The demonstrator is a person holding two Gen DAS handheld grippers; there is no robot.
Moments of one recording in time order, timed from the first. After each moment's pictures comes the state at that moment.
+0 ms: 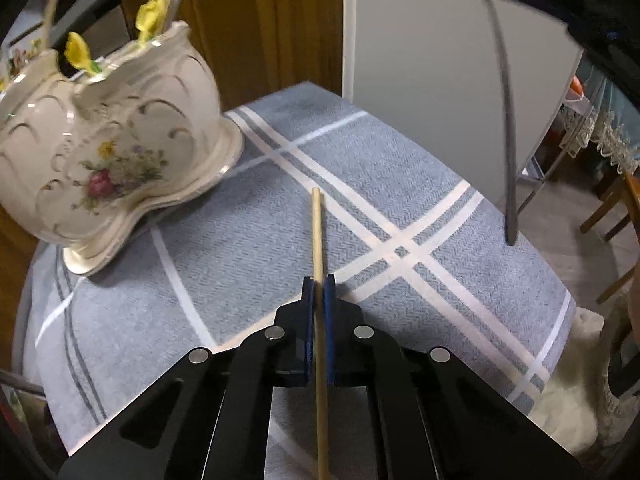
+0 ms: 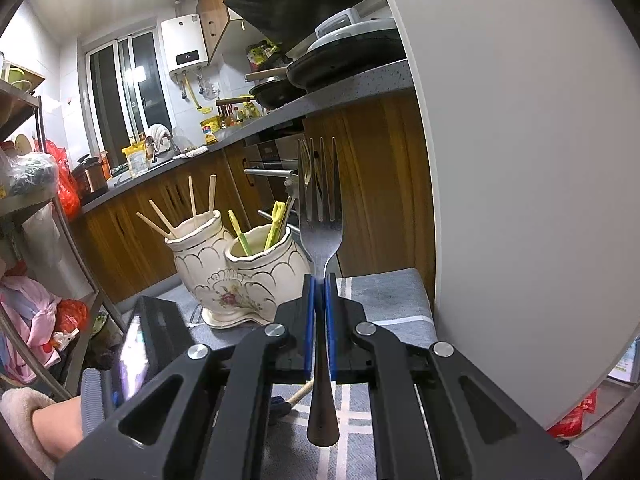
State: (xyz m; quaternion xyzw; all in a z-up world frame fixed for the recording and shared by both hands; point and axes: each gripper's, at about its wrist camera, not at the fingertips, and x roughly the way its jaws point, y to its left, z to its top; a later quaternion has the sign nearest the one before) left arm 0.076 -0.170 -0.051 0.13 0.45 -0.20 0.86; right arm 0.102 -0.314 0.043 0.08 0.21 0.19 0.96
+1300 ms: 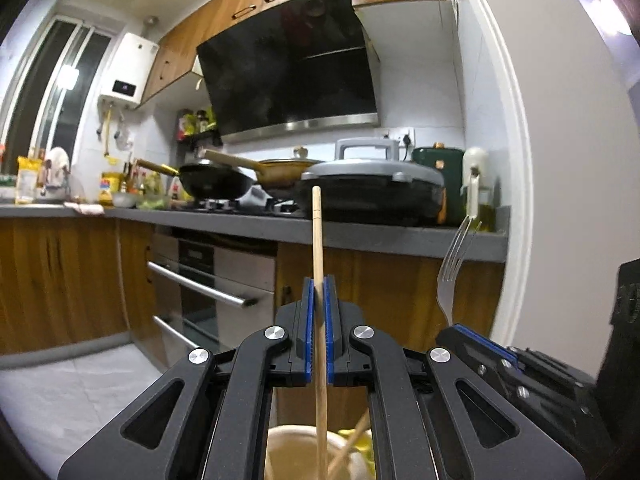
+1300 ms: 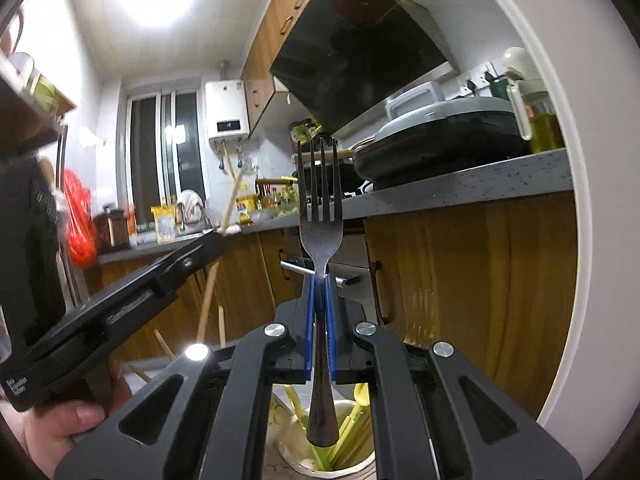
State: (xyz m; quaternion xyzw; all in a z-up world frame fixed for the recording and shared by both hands) left arm 0.152 -0.046 0.118 -0.01 0.02 -0.09 1.00; right arm 0.198 -0.205 0.083 0.07 0.03 0.23 0.97
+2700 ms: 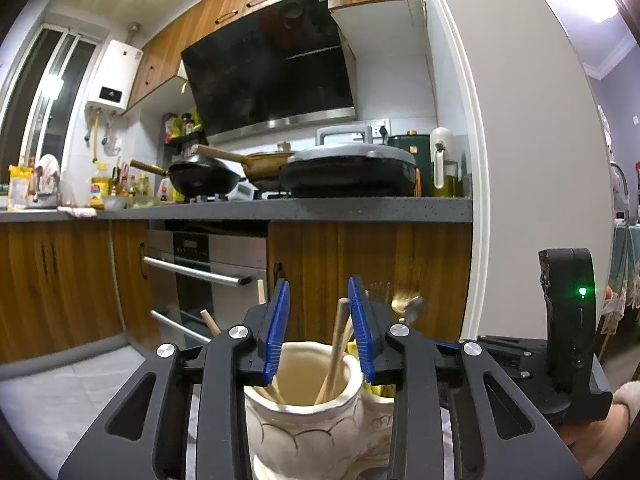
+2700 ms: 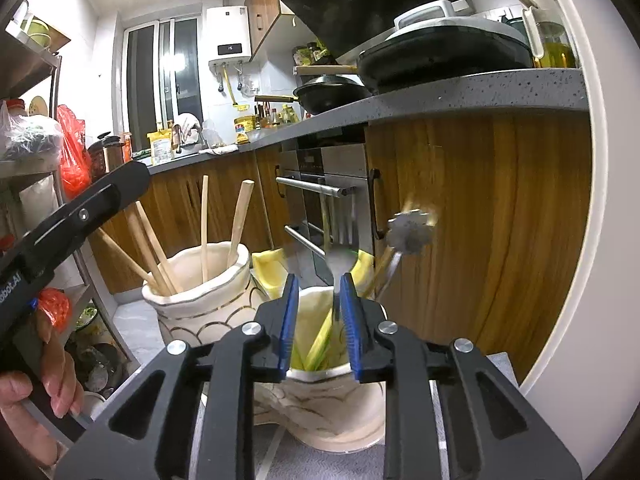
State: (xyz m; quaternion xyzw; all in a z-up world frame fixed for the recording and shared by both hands) left arm 0.089 -0.030 0.072 0.00 0.01 -0.13 0.99; right arm 0.204 -0.201 0.038 0.02 0.16 0.23 0.96
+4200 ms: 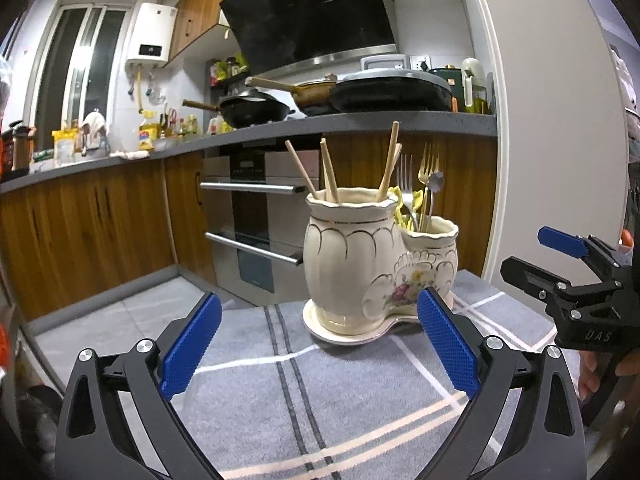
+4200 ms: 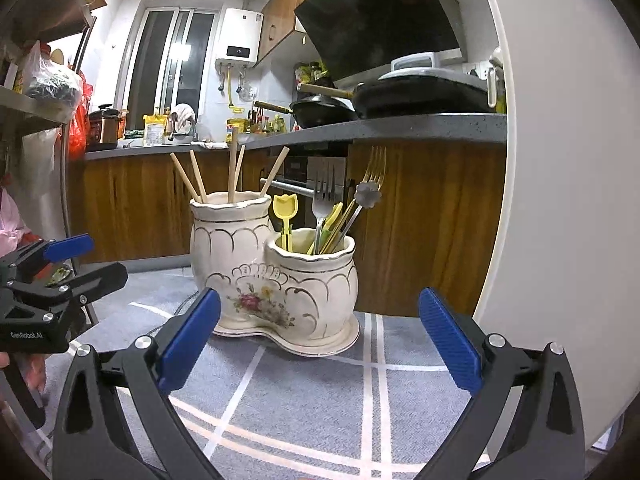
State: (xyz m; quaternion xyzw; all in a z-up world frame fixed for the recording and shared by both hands) left arm 0.013 -0.005 0.004 0.02 0.13 -0.04 0.99; right arm 0.104 -0.224 0.008 -0.04 0.11 0.19 0.98
